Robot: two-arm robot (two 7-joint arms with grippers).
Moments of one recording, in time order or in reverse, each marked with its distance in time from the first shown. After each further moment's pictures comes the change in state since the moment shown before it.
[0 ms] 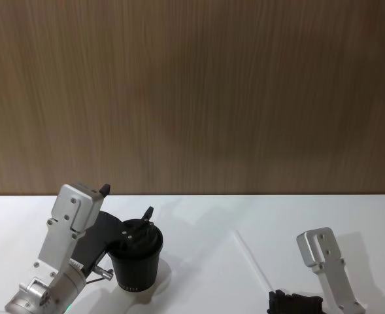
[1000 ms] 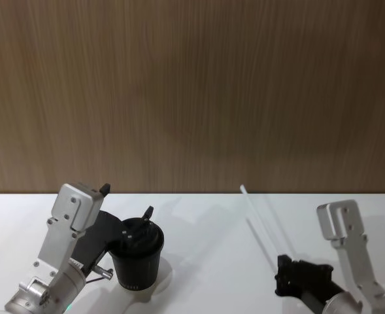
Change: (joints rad) left arm 0.000 0.000 0.000 0.000 0.000 0.000 0.000; right arm -0.008 -0.023 0.044 -0.083 -0.020 -0.106 0.004
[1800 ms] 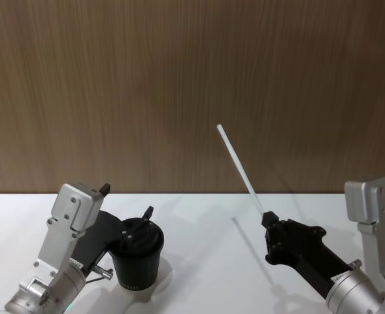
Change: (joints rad) left arm 0.000 0.000 0.000 0.000 0.000 0.000 0.000; right arm -0.013 0.024 0.032 -0.053 0.088 -0.255 0.178
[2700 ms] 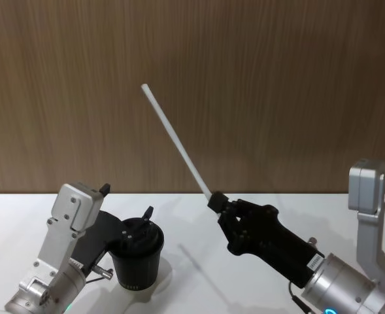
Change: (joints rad) left arm 0.000 0.000 0.000 0.000 0.000 0.000 0.000; right arm 0.099 0.015 -0.044 0.102 0.243 -0.156 0.347
